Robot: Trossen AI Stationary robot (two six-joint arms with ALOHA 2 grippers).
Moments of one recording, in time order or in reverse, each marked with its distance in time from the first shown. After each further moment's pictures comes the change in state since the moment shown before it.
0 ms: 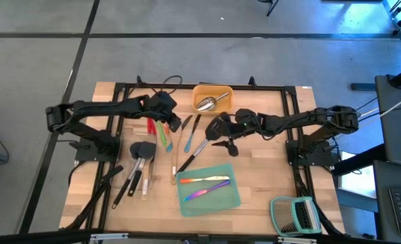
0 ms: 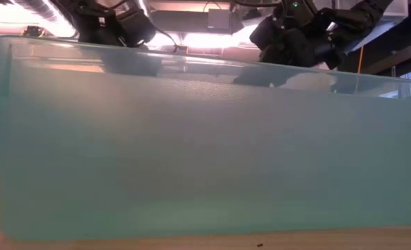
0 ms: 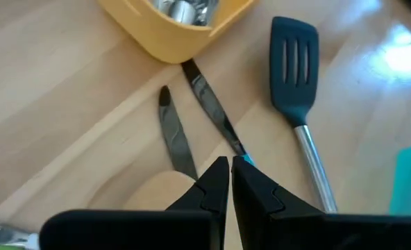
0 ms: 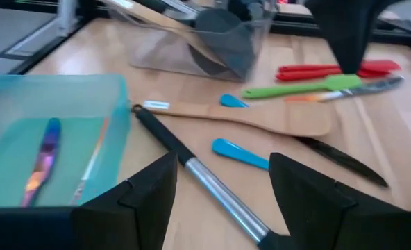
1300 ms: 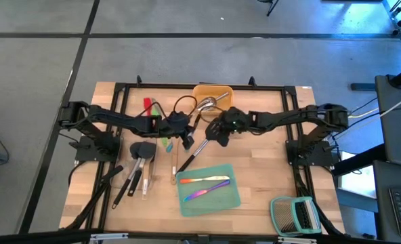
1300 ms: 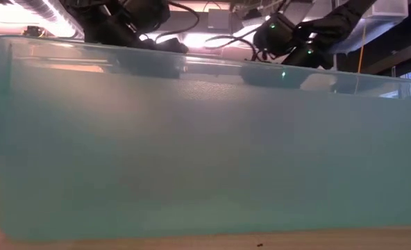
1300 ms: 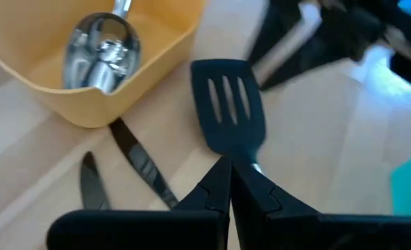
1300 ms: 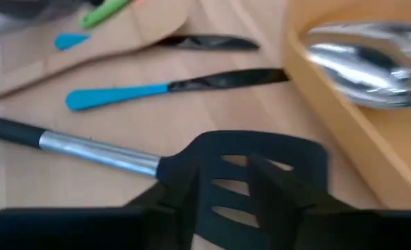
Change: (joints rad) left arm -0.323 0.159 0.010 0.326 -0.366 0.012; right arm -0.029 0.125 0.118 -0.292 0.382 0.369
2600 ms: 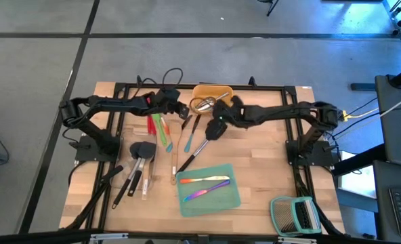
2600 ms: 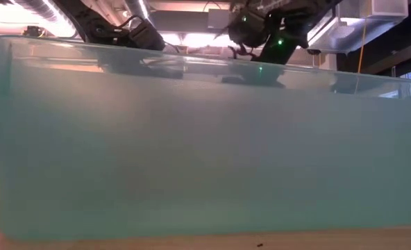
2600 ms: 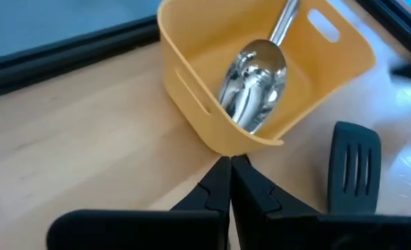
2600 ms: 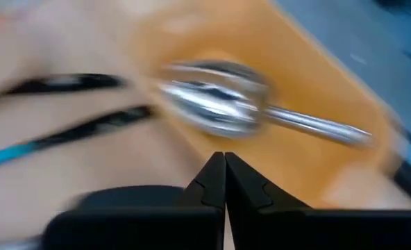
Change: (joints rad) left arm 0.397 0.013 0.000 -0.019 0.193 -0.076; right arm -0.020 0.103 0.310 -0.400 0.450 0.117
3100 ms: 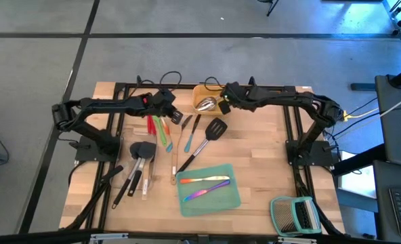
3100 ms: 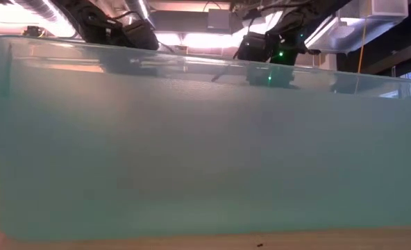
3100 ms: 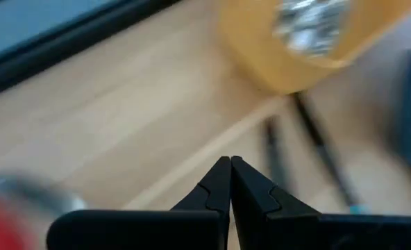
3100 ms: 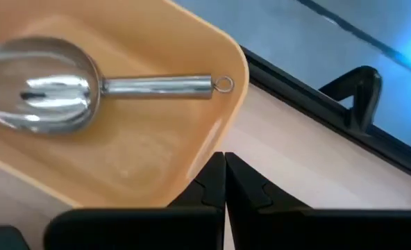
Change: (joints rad) left arm -0.016 -0.107 0.000 -0.315 -0.103 0.072; right arm -0.249 0.000 0.064 -0.250 -0.050 0.171
